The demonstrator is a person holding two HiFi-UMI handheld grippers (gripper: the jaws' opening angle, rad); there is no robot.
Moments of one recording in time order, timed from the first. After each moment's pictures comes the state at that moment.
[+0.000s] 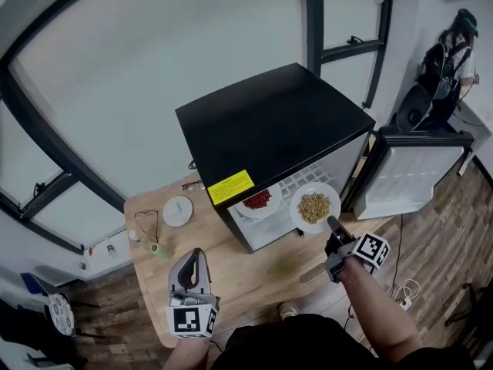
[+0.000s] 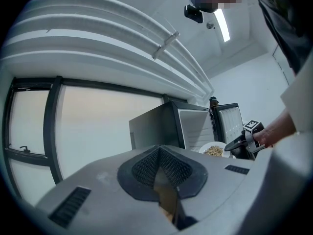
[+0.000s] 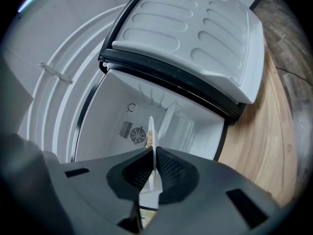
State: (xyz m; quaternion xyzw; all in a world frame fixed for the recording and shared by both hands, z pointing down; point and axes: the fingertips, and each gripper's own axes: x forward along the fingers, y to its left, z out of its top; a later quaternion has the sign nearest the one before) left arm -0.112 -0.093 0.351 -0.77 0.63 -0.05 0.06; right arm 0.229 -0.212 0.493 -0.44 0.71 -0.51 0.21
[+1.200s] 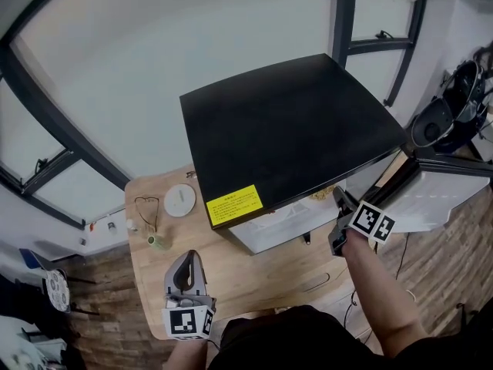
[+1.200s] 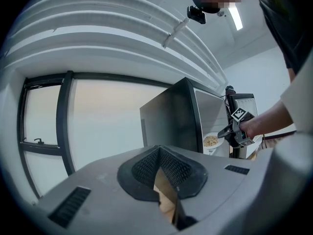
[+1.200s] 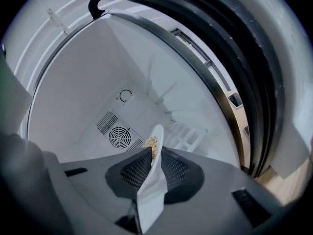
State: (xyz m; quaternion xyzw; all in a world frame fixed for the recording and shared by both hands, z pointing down) left arm -0.134 -0.116 0.387 -0.72 0.69 -0.07 0.02; right arm 0.209 -0.340 0.476 -0.50 0.77 -0.40 0.05
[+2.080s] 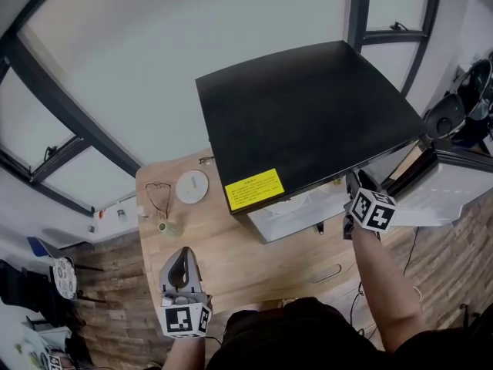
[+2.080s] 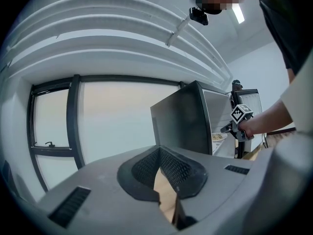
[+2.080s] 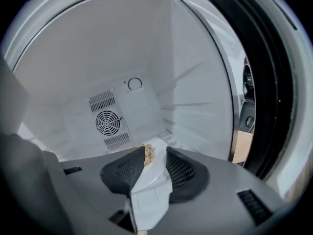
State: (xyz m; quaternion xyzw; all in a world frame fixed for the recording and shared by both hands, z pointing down) left arm -0.172 -0.085 0.387 -0.69 0.71 -0.09 0.02; right arm 0.212 -0.359 0.483 -0.59 0.77 -0.23 -0.08
